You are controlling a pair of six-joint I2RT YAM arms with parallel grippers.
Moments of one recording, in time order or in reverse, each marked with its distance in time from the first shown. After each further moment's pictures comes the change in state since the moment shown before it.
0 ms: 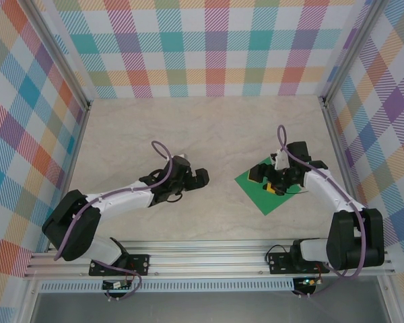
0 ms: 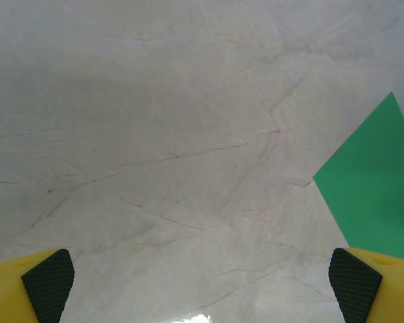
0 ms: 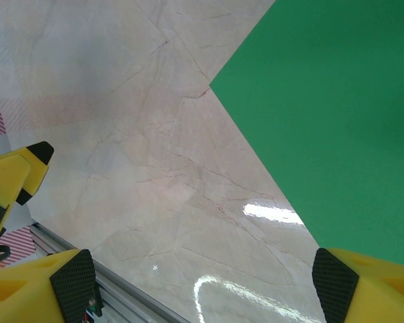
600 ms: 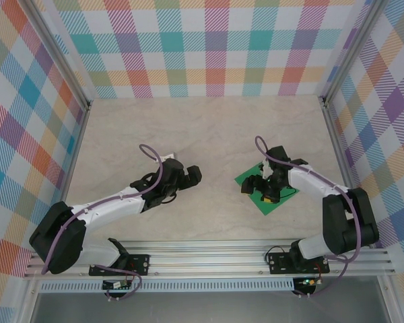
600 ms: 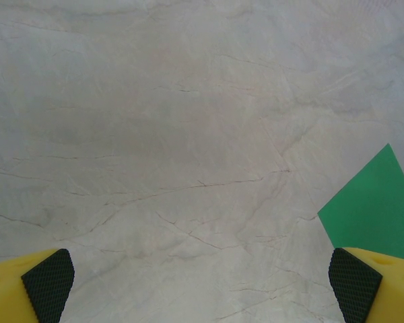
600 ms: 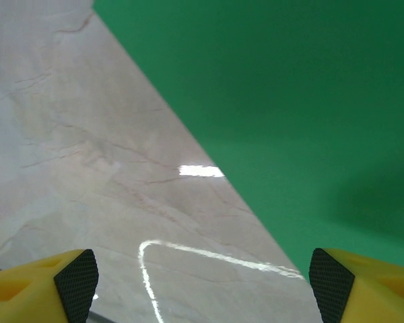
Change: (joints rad) left arm 0.000 -0.131 -0.060 -0.020 -0.122 -0.042; right arm 0.172 0.149 0.004 -0.039 0.246 0.042
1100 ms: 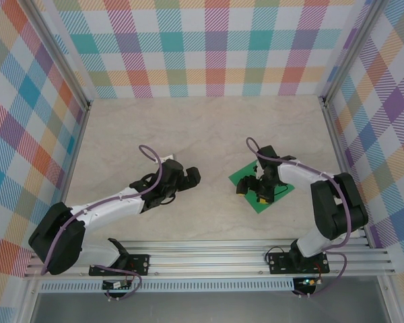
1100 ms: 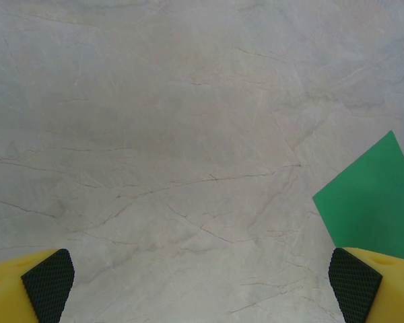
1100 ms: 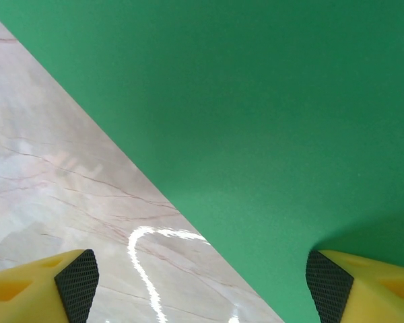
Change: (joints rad) left arm 0.000 -0.012 -0.005 -0.029 -0.009 0.002; right arm 0.074 0.142 0.056 0.034 0.016 0.077
